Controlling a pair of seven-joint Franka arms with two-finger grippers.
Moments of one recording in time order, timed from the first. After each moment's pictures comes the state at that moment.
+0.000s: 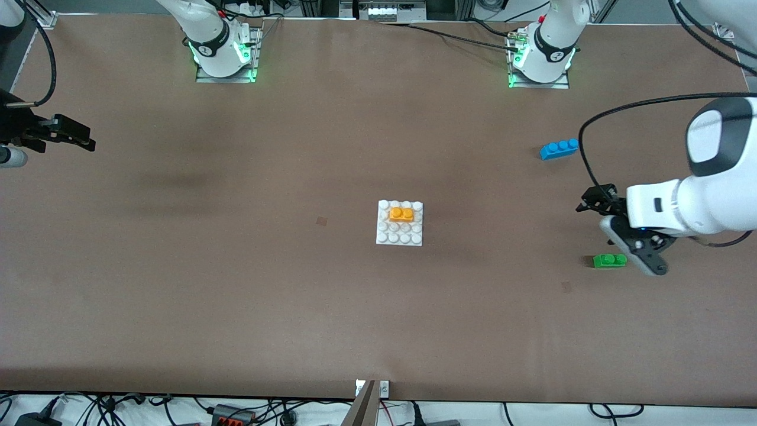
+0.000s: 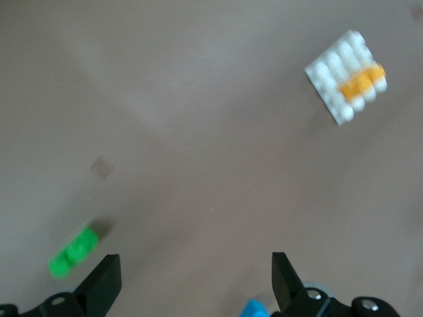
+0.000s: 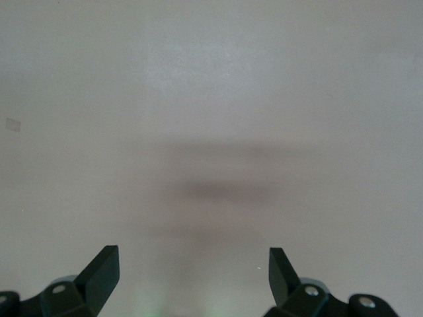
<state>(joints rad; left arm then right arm) 0.17 0.39 -0.26 -1.39 -0.09 1.66 0.52 -0.07 0.01 -0.02 -1.69 -0.02 1.61 -0.14</state>
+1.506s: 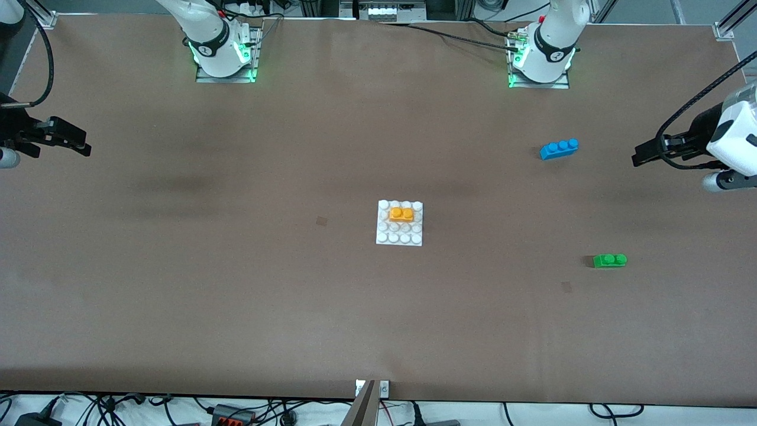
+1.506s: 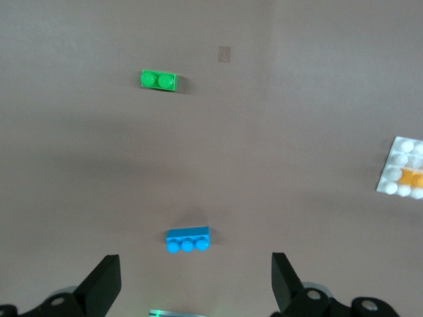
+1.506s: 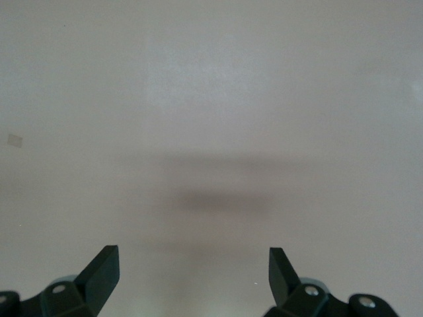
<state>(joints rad) 0.15 0.10 -0.16 -1.53 -0.01 1.49 -0.20 -0.07 0.01 -0.02 -1.68 -0.02 1.65 -0.14</state>
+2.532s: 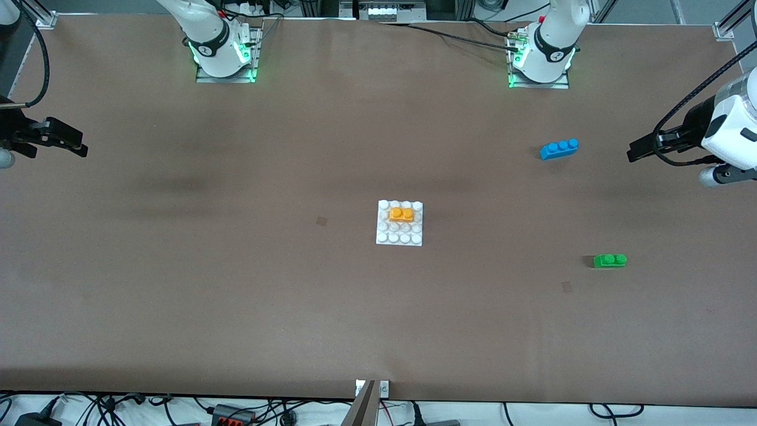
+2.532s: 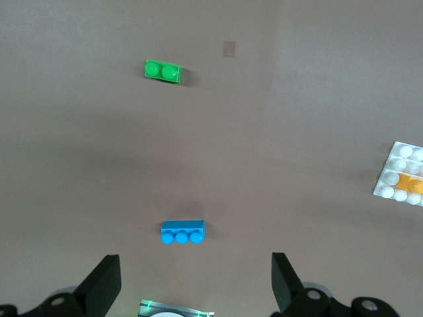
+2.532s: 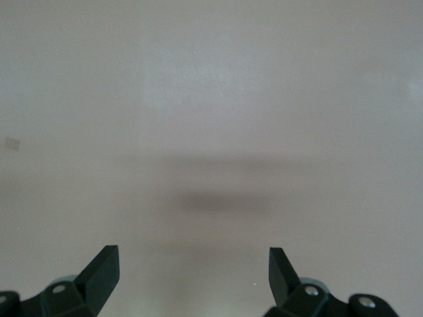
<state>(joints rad) 0.10 0.08 -0.12 -1.55 -0.01 1.48 -0.24 -0.08 0.01 -0.02 -1.68 -0.02 1.66 -0.13</state>
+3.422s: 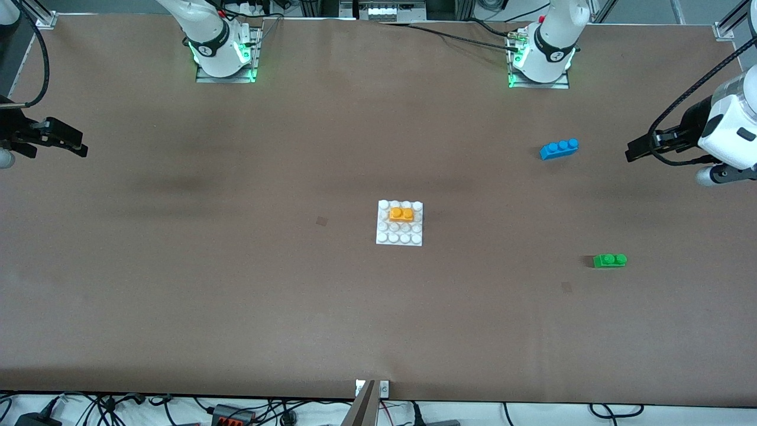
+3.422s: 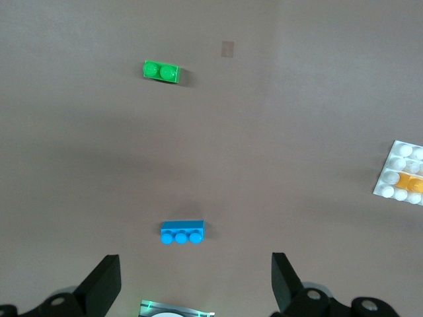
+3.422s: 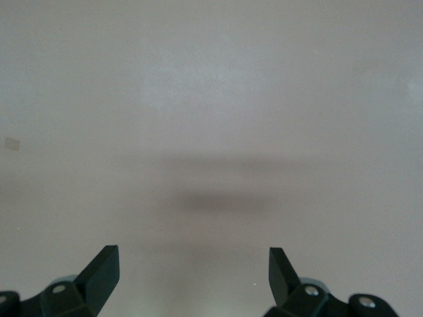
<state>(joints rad) 0.02 0.08 -0.05 -1.55 -0.01 1.48 -0.24 -0.08 0.01 -0.02 -1.68 -0.02 1.66 -0.13</state>
